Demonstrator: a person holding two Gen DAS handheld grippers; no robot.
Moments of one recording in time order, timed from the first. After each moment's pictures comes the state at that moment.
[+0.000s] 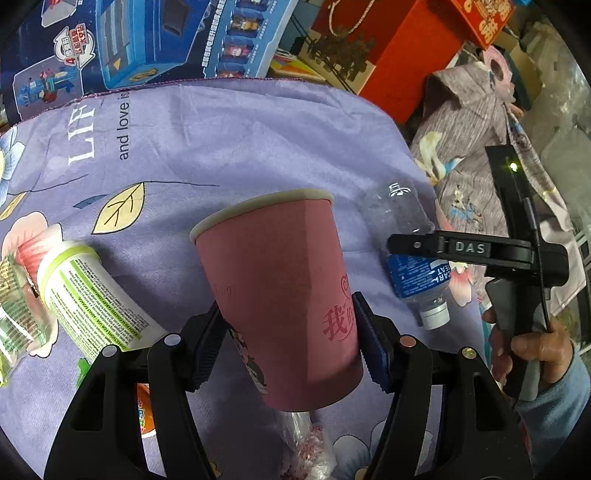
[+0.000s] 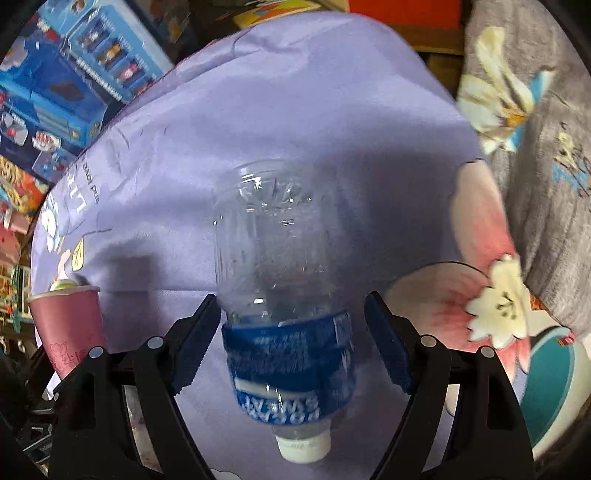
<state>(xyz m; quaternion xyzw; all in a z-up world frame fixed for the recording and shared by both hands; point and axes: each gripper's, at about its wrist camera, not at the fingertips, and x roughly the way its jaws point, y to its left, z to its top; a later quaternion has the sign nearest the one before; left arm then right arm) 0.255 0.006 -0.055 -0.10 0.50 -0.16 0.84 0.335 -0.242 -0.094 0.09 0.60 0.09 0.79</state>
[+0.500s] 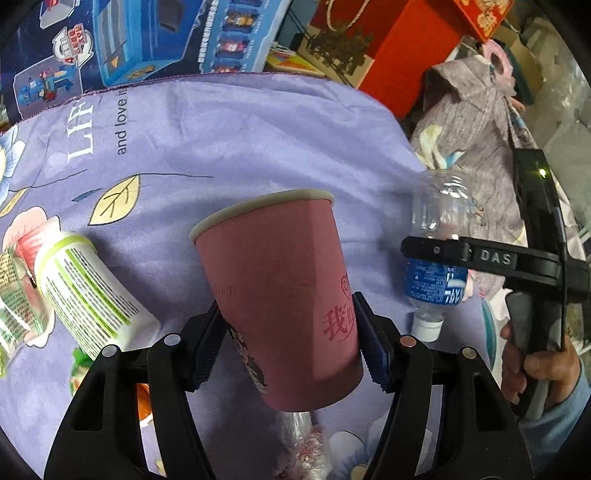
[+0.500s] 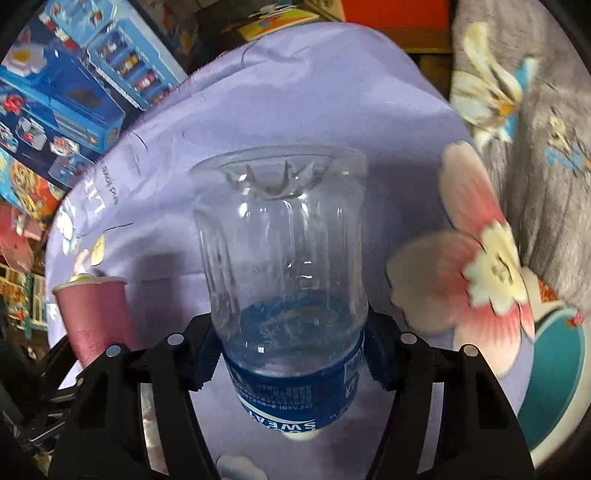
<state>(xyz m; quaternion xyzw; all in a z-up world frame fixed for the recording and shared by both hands) 0.246 -0.003 -0.052 -0.10 0.50 -0.15 0.84 0.296 -0.263 -0.071 0.13 0.58 0.09 0.80</state>
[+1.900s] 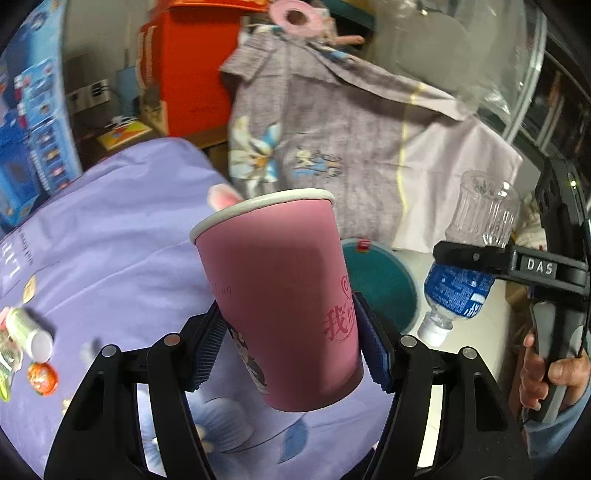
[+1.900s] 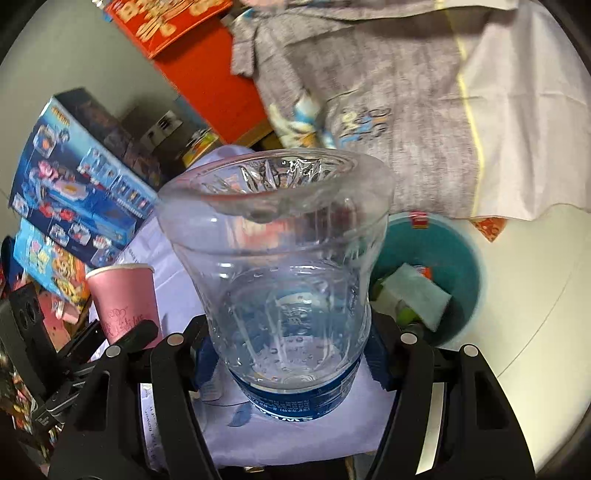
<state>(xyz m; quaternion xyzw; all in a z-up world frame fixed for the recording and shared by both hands) 0.106 -0.221 0.047 0.05 0.42 -0.31 0.85 0.046 -0.490 0.031 0.28 0.43 -0.01 0.86</state>
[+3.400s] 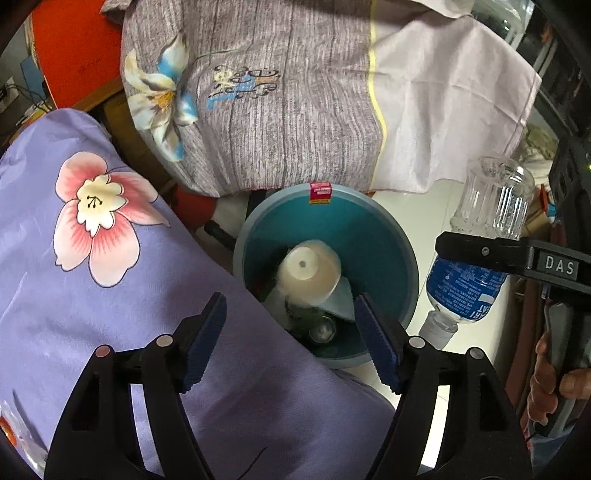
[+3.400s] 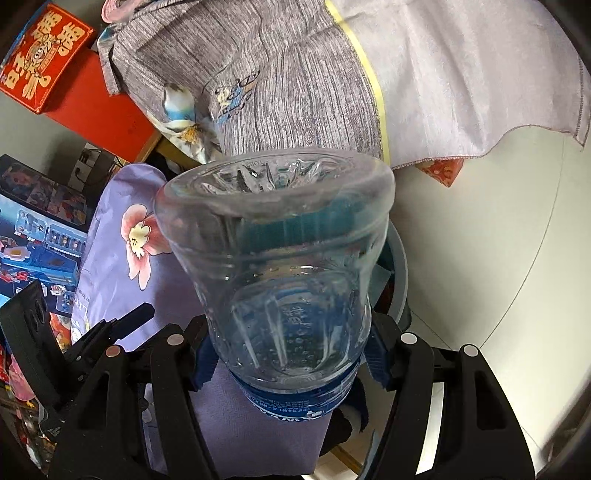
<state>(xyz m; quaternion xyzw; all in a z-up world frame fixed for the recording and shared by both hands) 0.144 -0.379 -0.064 0.13 0.51 -0.35 0.77 0.053 -0.597 -0.082 0.36 0.48 -0.08 0.79</state>
